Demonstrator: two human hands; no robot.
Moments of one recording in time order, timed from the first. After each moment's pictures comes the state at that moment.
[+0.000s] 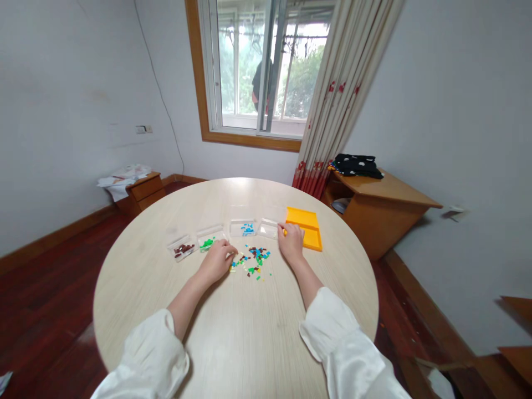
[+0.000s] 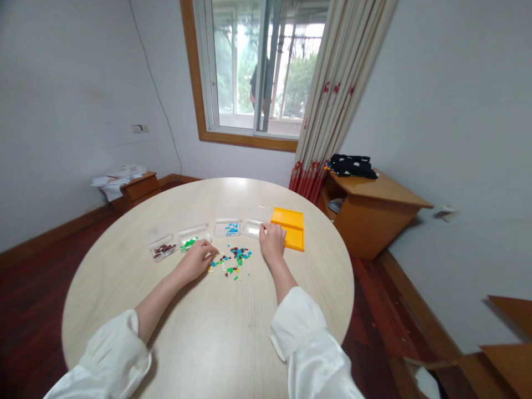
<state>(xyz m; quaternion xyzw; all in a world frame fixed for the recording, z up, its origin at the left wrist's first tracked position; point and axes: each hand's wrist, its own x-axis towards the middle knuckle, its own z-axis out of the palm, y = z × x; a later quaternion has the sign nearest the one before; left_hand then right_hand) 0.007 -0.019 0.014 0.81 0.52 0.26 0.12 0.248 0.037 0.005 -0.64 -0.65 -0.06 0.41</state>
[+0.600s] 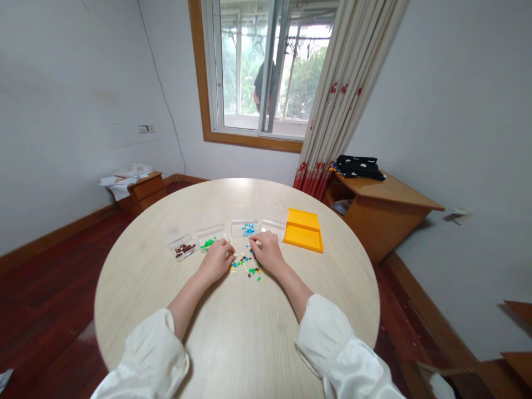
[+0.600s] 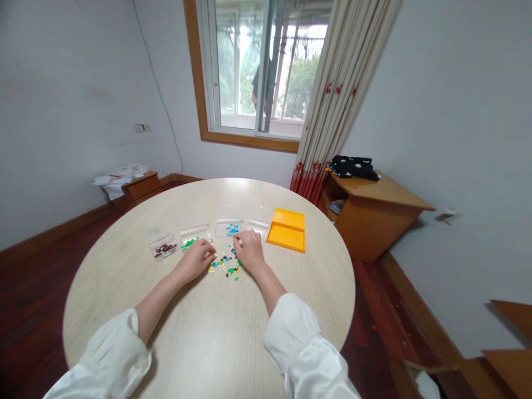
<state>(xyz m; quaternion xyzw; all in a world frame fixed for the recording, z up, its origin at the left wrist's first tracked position) 0.007 -0.018 0.015 0.79 0.55 0.25 0.09 0.195 0.008 0.015 -0.50 -0.77 0.04 0.39</state>
